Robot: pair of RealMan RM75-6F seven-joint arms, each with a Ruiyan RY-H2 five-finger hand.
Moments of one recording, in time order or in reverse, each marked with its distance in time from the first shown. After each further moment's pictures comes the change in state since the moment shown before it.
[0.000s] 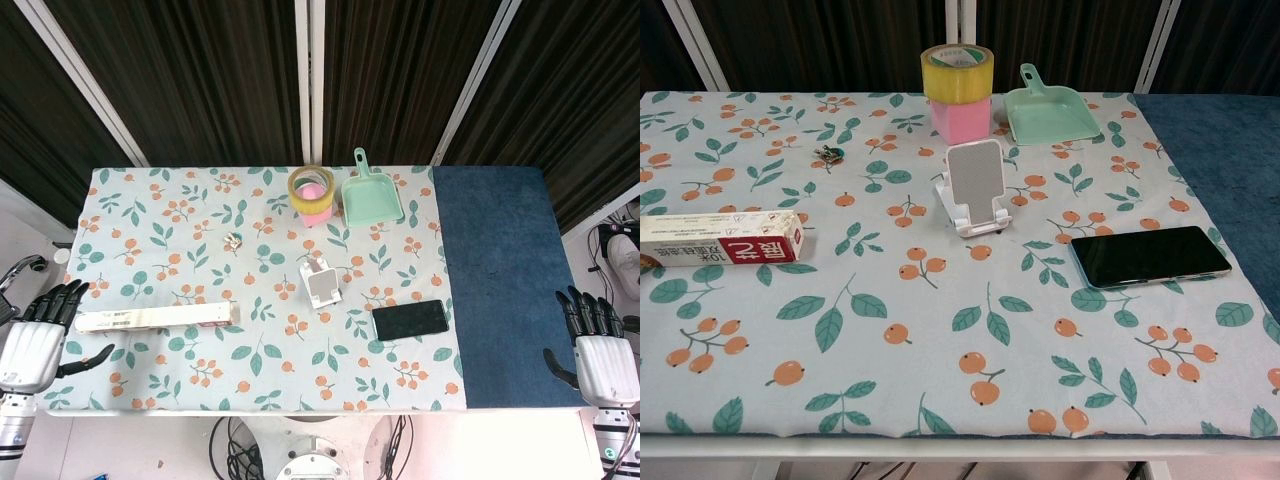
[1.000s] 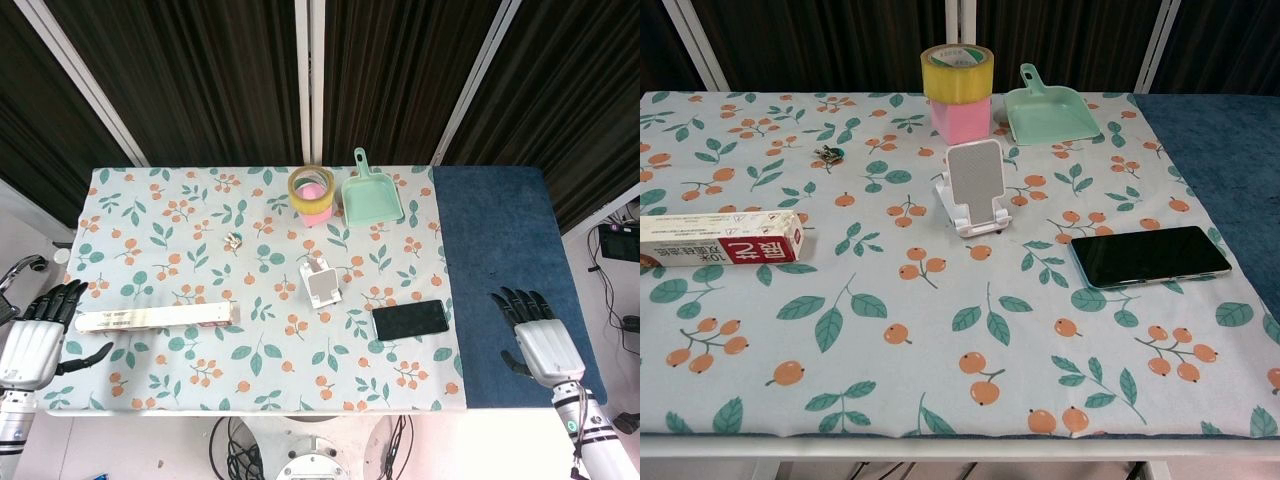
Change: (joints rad) left arm -0.007 -0.036 -0.001 0.075 -0.013 -0.016 -0.062; right arm 0.188 0.120 0.001 -0.210 0.087 -0.378 -0.204
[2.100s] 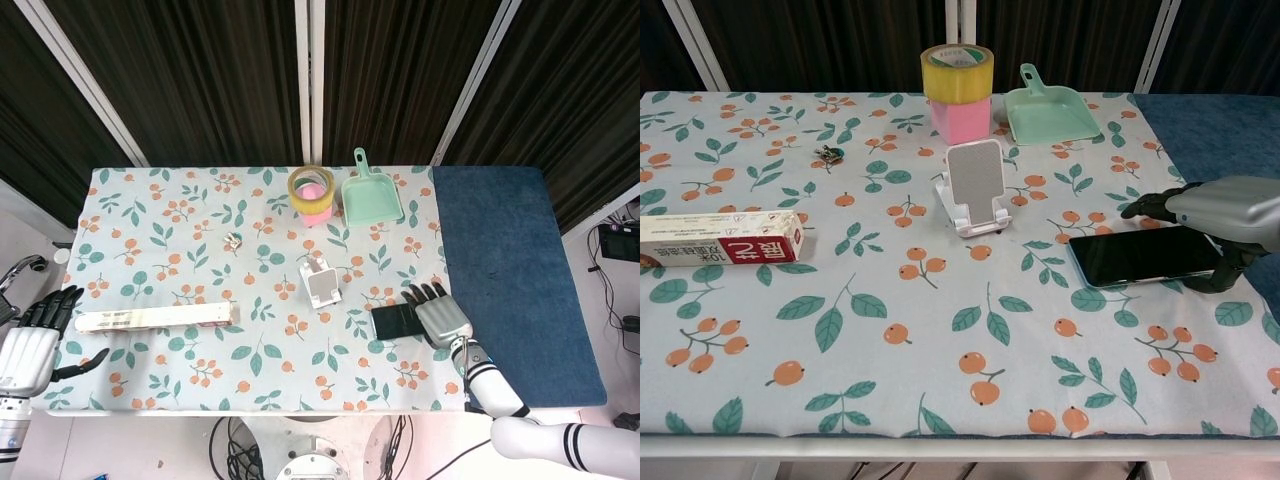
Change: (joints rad) left arm 0.020 -0.003 0.018 0.025 0.013 0.020 -0.039; right arm 0.434 -0.357 -0.010 0.138 0.563 -0.244 -0.430
